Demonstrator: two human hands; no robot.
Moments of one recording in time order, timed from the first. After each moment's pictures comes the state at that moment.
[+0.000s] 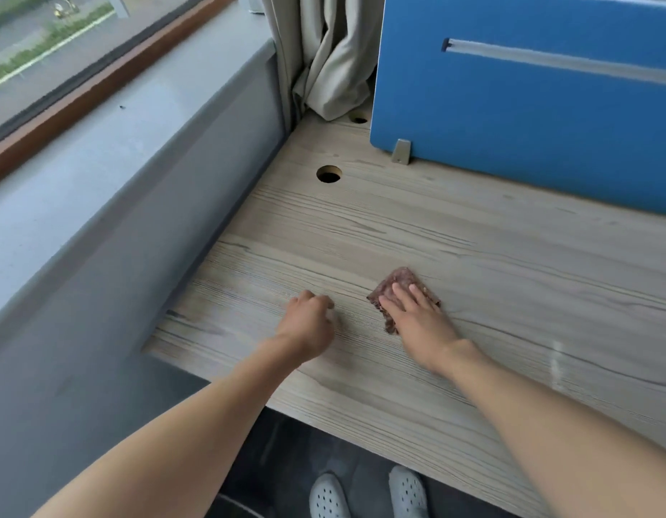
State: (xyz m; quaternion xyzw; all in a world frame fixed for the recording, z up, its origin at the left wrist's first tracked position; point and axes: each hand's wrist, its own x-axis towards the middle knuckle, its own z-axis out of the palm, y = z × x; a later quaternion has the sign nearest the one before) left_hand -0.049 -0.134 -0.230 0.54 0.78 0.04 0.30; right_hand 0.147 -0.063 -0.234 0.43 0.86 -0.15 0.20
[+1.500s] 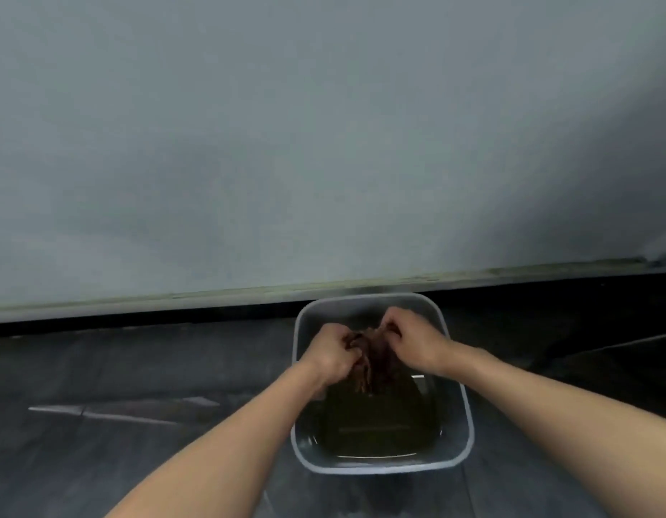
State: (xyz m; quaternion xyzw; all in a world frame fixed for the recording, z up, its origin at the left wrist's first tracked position) left_hand -0.113 -0.672 -0.759 -0.06 0.86 0.43 0.29; right_hand -0.130 -0.496 -0.765 -0.07 0.91 -0.35 0.23
